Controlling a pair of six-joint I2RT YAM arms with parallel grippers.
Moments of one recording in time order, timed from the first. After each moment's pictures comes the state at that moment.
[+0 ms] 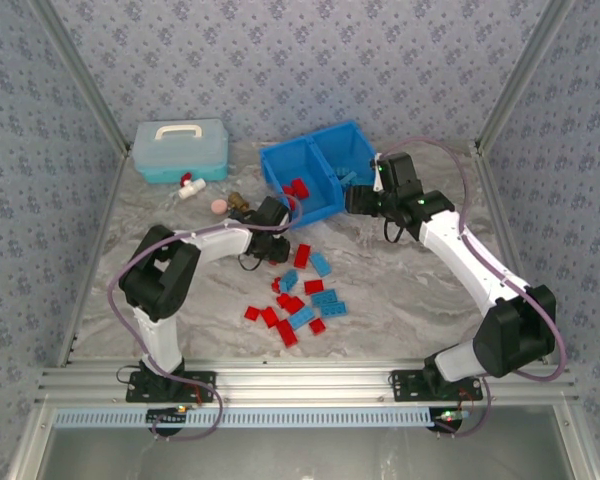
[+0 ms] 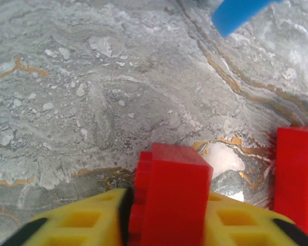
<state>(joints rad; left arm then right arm) -0.63 1.89 1.17 -0.43 -0.02 -0.36 0.39 1.43 1.25 -0.58 0.01 0.33</state>
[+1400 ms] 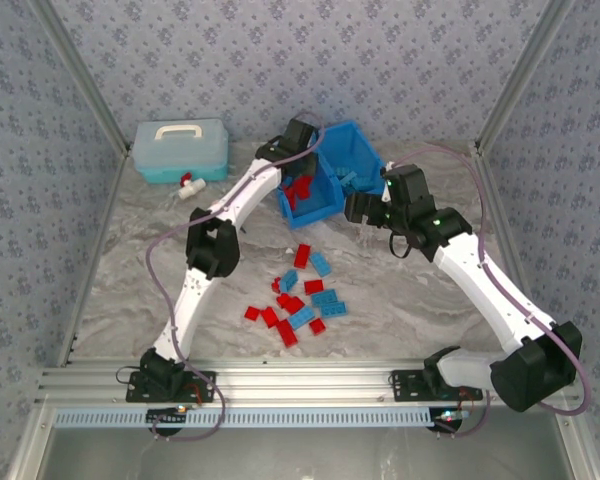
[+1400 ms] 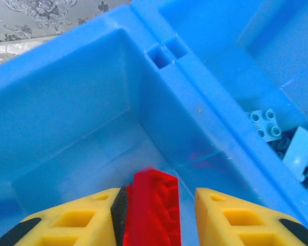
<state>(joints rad) -0.55 2.56 2.52 -0.74 -0.13 -0.31 0.44 1.25 1.18 -0.63 0.05 0.43</state>
